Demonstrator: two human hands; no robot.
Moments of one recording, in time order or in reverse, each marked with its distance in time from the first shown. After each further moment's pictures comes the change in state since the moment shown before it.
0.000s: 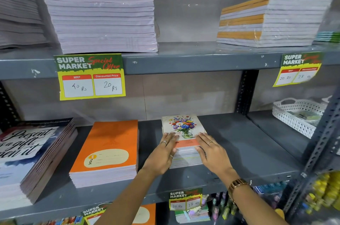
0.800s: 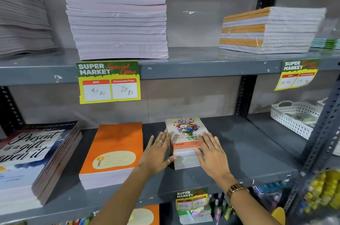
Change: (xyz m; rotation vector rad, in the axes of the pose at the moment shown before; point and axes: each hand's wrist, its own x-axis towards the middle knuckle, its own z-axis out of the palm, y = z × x) left_hand -0.016 -0.016 -0.037 0.357 -0.090 0.002; right_hand -0.007 -0.028 0.004 -0.166 0.082 0.066
